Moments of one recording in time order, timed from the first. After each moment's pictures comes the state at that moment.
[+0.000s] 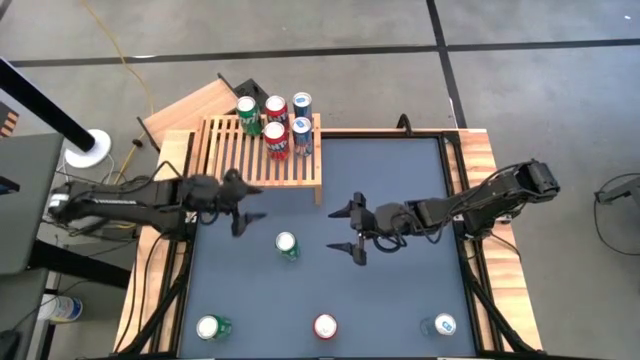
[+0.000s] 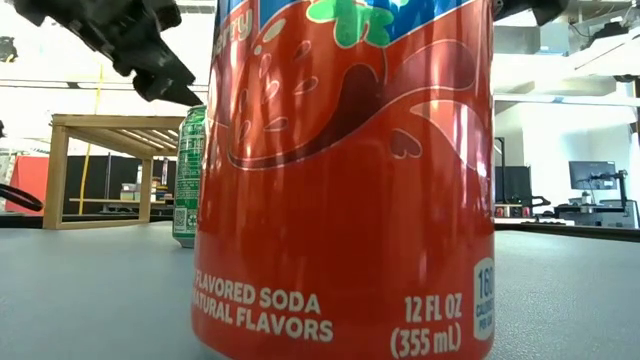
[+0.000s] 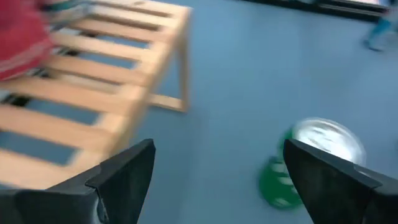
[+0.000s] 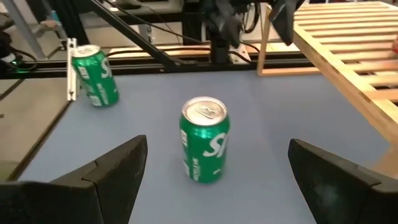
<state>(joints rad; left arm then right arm) 0.03 0.72 0.56 -0.28 -0.16 -0.16 0.22 1.43 0.84 0.27 0.22 0.12</state>
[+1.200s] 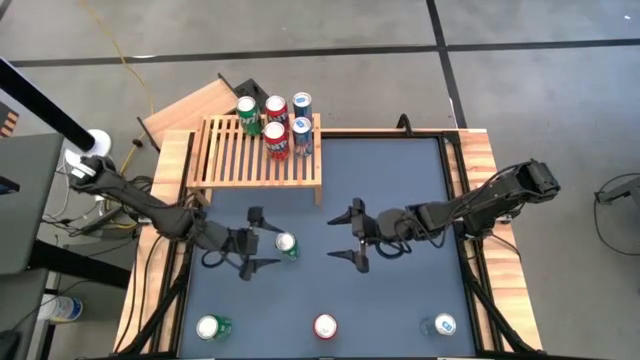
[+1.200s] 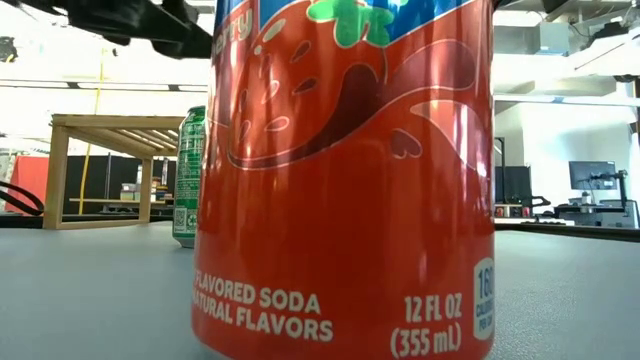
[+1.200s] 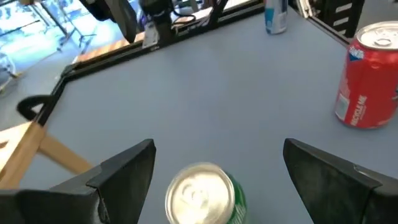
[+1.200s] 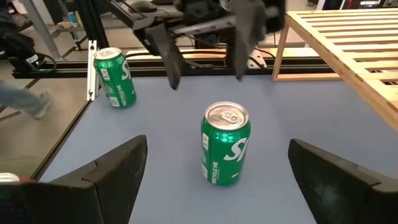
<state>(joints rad) -0.42 1.05 0.56 0.16 -0.39 0.16 0.27 1.43 0.86 0.27 0.23 0.12</state>
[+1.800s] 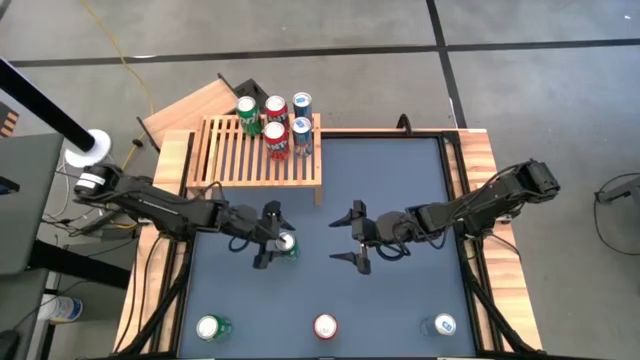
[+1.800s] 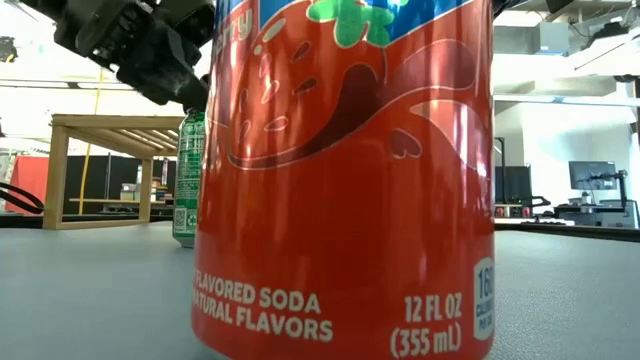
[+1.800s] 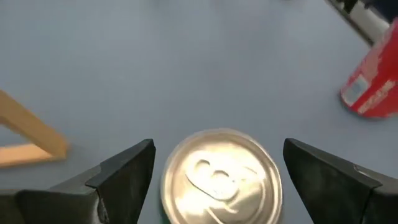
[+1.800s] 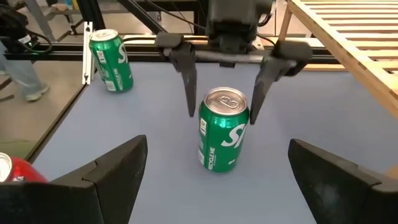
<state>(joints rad) -0.16 1.24 0.56 0.19 -0.04 -0.02 0.27 1.43 0.86 0.22 0.23 0.10</state>
